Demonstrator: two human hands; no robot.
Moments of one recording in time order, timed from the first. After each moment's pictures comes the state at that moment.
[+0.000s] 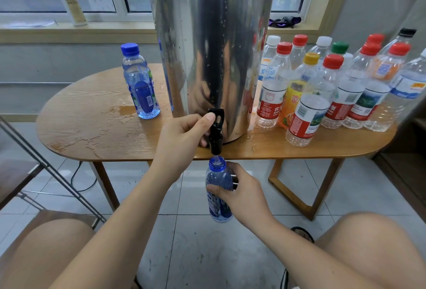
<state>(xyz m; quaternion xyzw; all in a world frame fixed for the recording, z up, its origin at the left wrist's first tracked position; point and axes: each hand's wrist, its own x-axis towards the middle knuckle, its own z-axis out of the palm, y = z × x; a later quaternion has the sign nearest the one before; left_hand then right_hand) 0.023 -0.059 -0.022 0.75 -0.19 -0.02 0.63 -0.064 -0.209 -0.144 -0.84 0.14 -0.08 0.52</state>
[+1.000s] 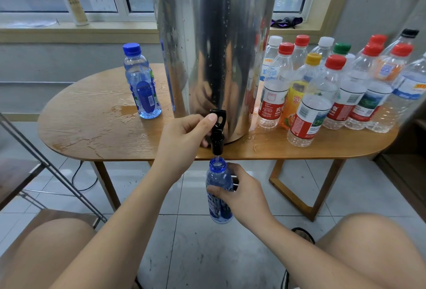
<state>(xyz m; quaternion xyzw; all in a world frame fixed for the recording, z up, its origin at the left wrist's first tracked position) 0.020 -0.056 -0.019 0.76 -0.21 -0.01 0.62 -0.064 -0.207 -0.141 -0.84 0.15 -0.06 0.52</state>
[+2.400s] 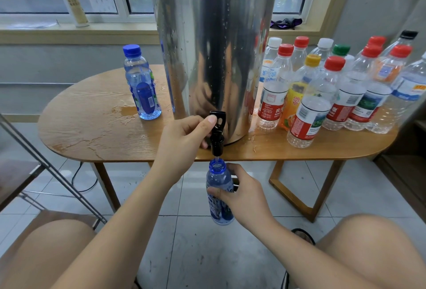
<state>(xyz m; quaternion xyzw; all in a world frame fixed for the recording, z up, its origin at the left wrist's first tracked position) 0.016 -0.057 -0.015 0.76 -0.22 -0.01 0.62 -0.063 -0.208 -0.143 -0.85 0.15 -0.07 0.51</state>
